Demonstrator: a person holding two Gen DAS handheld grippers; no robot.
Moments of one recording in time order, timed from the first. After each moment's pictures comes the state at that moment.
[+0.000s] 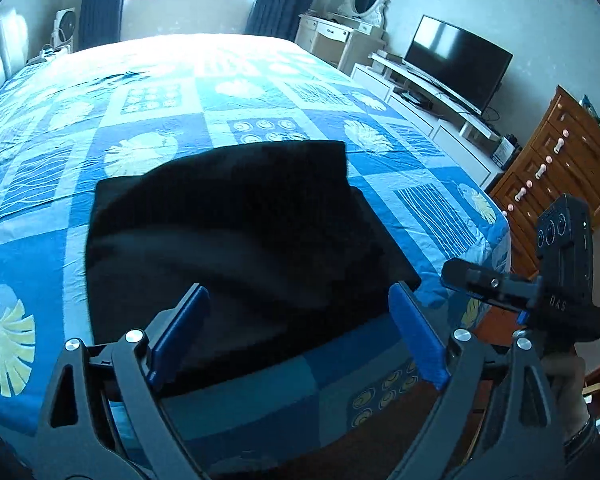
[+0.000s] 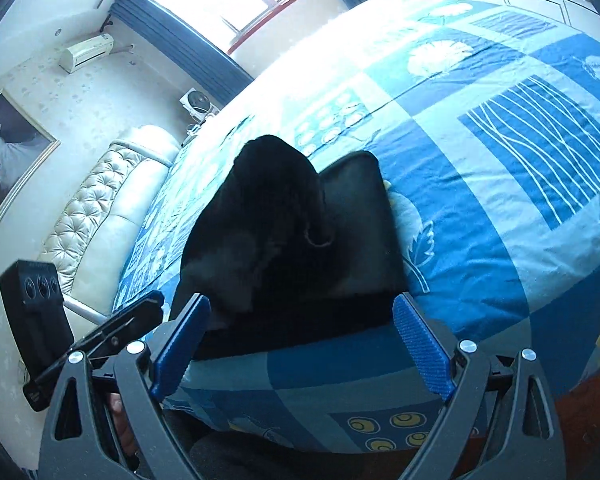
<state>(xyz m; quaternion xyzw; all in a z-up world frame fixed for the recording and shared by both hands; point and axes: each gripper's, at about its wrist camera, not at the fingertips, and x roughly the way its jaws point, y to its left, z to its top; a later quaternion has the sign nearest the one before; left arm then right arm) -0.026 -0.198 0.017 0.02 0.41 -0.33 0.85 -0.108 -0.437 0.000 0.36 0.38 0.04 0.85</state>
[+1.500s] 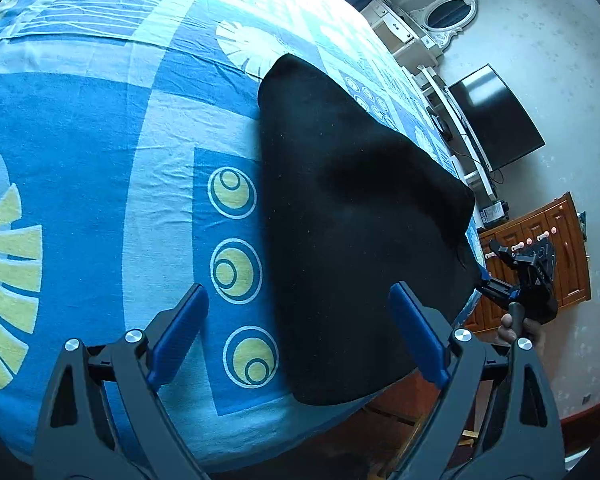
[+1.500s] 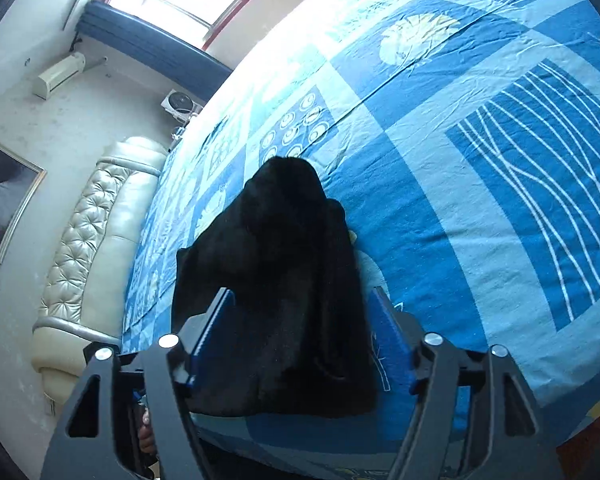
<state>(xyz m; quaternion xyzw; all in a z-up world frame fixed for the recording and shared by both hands) 0.069 -0.079 -0.076 -0.17 0.55 -0.33 0.75 -0.060 -0.506 -0.040 0.44 0.40 0.05 0.80</state>
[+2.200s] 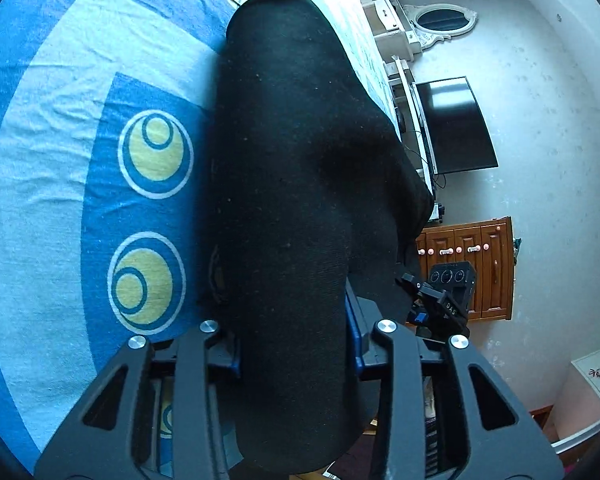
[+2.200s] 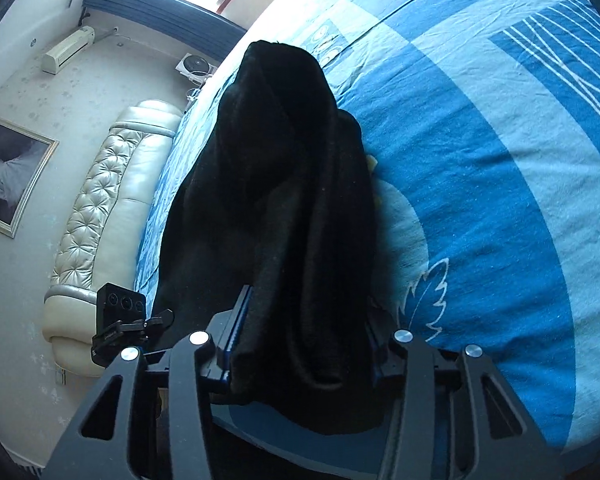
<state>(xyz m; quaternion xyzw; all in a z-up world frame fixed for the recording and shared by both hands) 0.092 -0.105 -0.114 -0.29 0.59 -0.40 0.64 -0.041 -0.467 -0.082 0.42 0.44 0.10 0.79</state>
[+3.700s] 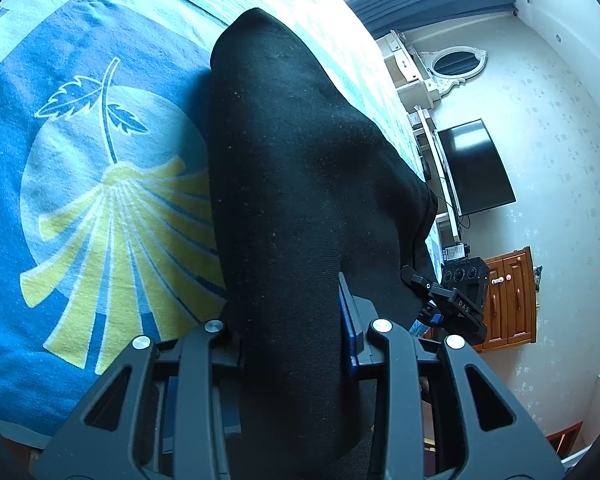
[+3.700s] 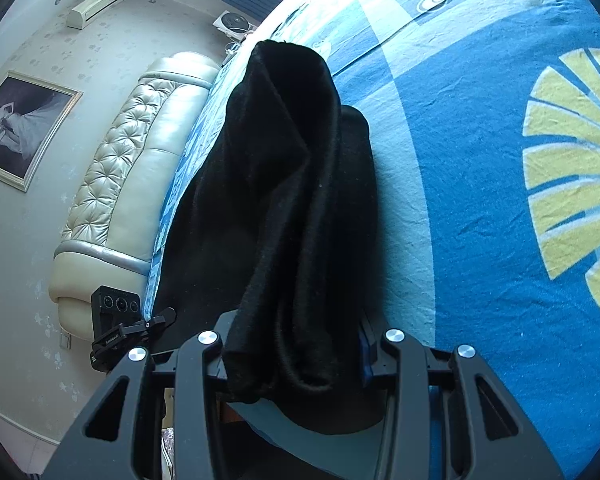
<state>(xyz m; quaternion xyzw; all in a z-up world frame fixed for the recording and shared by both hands) 0.073 0.029 -0.081 -0.29 0.55 -0.33 0.72 0.015 -0.330 -0.081 0.40 0.47 0.18 0.77</state>
